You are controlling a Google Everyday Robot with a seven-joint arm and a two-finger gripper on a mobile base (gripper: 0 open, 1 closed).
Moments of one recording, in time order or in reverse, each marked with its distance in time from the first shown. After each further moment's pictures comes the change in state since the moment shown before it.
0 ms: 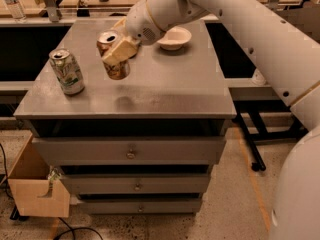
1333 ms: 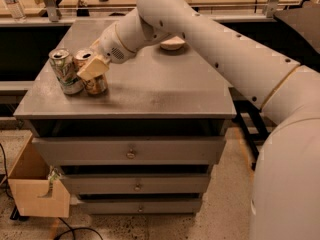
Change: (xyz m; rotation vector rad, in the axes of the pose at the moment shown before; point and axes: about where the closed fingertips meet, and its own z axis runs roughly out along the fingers) arm -0.005 0.006 0.093 -0.005 -0.015 0.103
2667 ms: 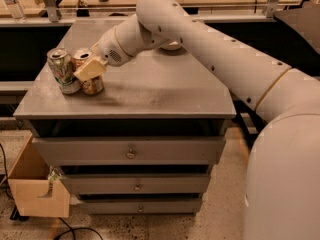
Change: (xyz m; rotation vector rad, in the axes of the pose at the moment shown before) arm 0.007 -0.006 0.014 -0.006 -0.033 0.085
